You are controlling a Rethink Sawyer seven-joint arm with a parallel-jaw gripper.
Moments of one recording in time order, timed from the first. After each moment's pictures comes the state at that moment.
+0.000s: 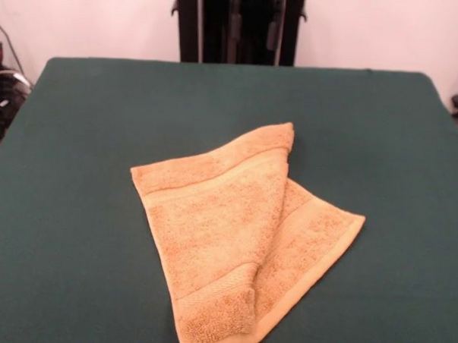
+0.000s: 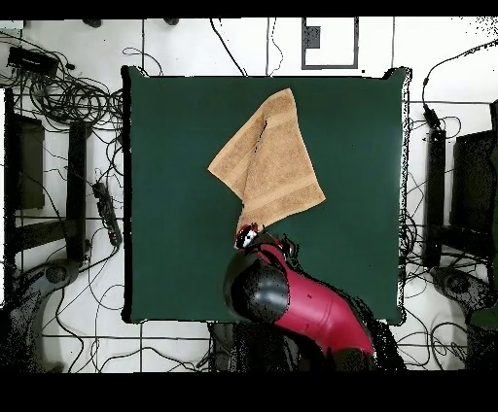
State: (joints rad) arm -0.17 -0.93 -0.08 2.13 0.17 0.16 1.74
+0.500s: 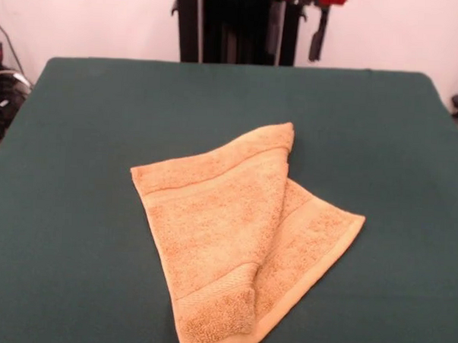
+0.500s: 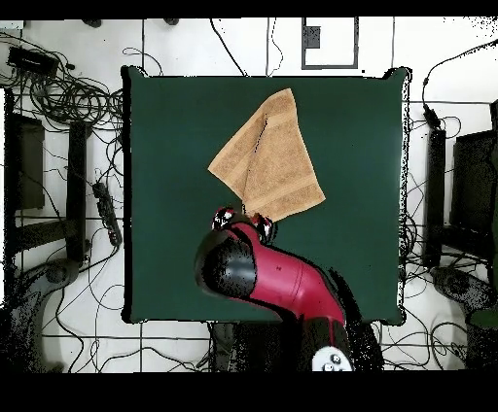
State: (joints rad) arm -0.05 -0.85 -0.12 1.97 0.17 0.22 1.74
